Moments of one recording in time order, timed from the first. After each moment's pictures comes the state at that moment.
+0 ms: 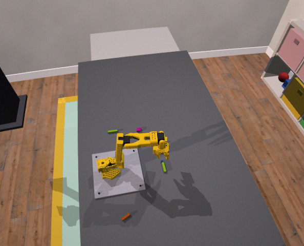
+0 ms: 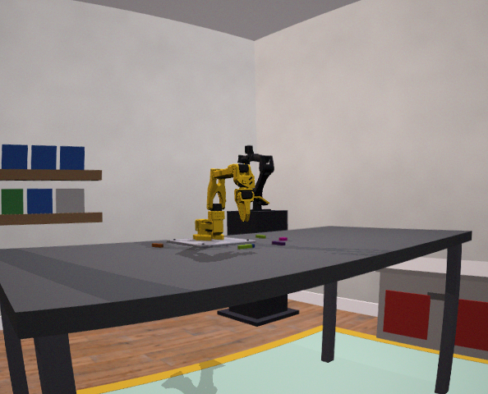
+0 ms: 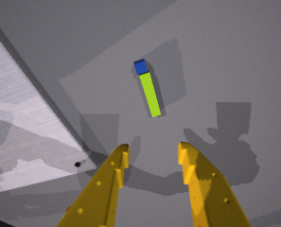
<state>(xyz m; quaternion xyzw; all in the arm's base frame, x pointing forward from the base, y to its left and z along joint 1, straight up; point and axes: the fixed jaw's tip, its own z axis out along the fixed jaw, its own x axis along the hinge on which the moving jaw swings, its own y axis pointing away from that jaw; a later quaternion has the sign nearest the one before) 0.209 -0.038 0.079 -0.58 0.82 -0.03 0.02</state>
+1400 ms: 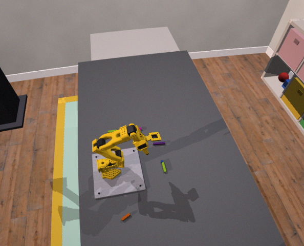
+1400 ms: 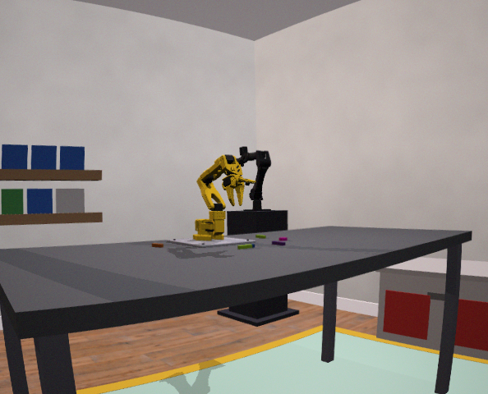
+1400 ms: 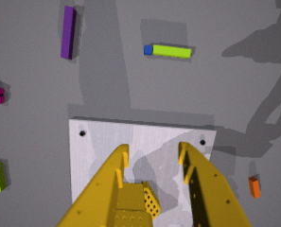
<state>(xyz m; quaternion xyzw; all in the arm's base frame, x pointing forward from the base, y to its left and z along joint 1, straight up) 0.151 -0.001 0.126 -0.03 0.99 -0.02 0.17</state>
